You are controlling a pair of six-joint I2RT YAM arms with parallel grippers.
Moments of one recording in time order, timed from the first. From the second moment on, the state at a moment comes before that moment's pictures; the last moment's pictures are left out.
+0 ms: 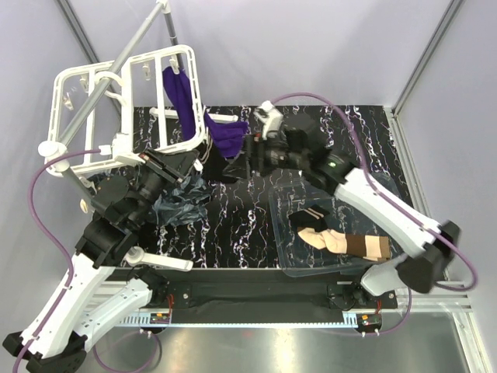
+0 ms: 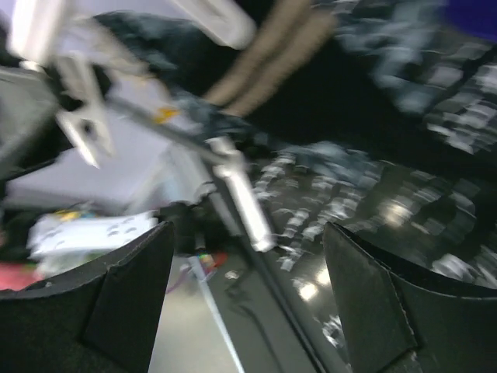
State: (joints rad) left arm -0.56 0.68 0.98 -0.24 -0.12 -0.88; right arm 0.77 1.48 1.49 -0.32 -0.47 0.56
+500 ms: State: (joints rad) left arm -0.56 0.68 0.99 -0.29 -0.14 -0.89; right arm 0.72 1.16 1.06 -0.89 0.35 0.72
